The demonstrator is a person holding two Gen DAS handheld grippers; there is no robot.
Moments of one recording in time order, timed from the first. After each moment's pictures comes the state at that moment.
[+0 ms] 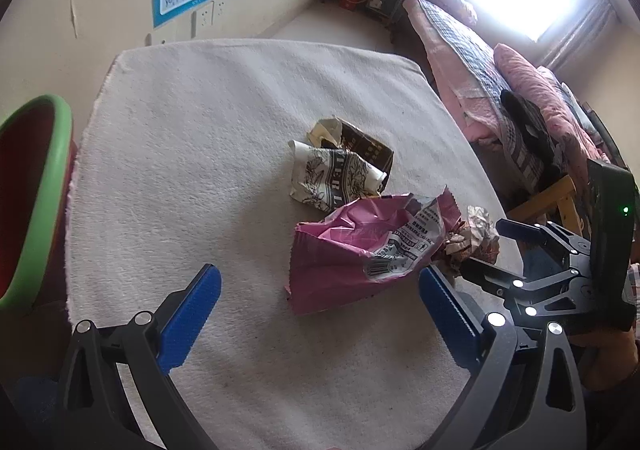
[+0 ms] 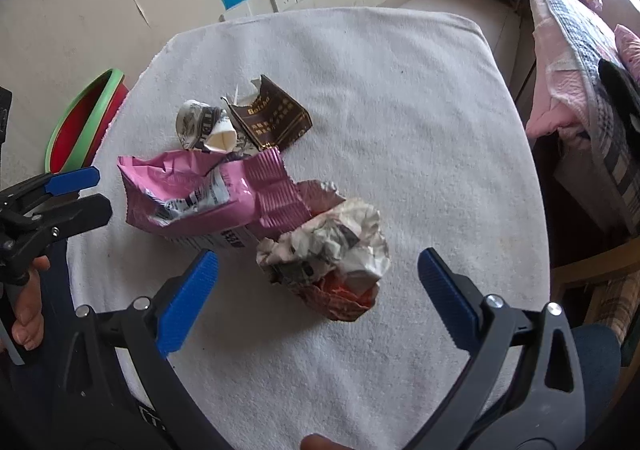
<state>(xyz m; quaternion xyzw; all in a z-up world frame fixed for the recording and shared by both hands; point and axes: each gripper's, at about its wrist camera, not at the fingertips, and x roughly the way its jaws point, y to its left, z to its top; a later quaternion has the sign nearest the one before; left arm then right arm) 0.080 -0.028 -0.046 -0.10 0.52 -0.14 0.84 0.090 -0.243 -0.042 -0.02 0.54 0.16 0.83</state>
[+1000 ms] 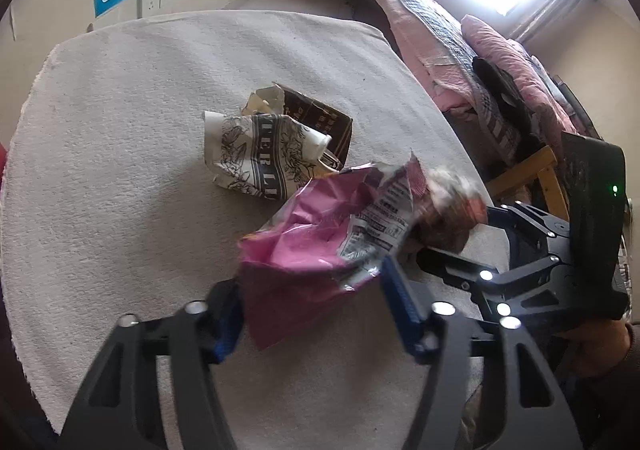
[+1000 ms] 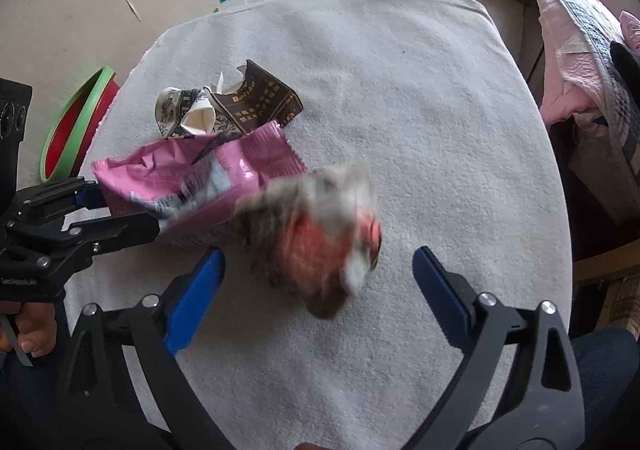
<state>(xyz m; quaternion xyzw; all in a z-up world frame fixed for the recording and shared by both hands) 0.098 -0.064 -0.076 -0.09 0.54 -0.21 0.81 0.101 -0.247 -0.065 0.00 0.55 0.17 0.82</state>
